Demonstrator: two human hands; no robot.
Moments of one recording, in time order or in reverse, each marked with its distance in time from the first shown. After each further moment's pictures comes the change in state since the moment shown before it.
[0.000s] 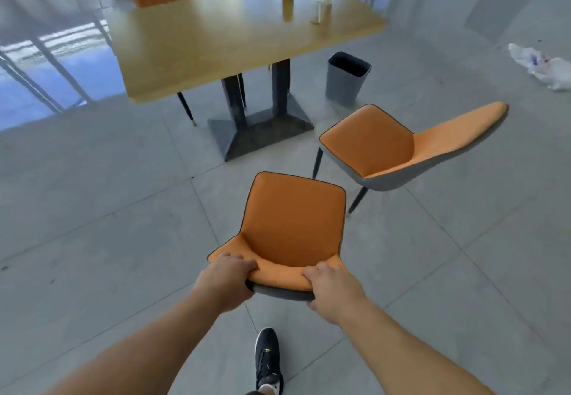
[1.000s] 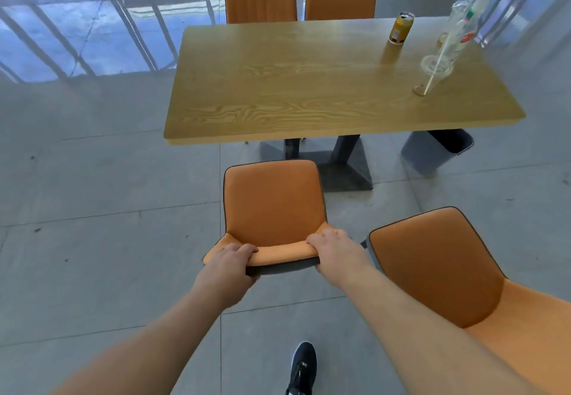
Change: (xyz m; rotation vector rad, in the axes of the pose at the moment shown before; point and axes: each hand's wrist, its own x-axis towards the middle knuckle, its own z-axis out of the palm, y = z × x) left_hand 0.286 -0.082 -0.167 -0.323 0.265 -0.446; right_hand 0.397 0.048 -0.274 -0.209 0.026 -0.342
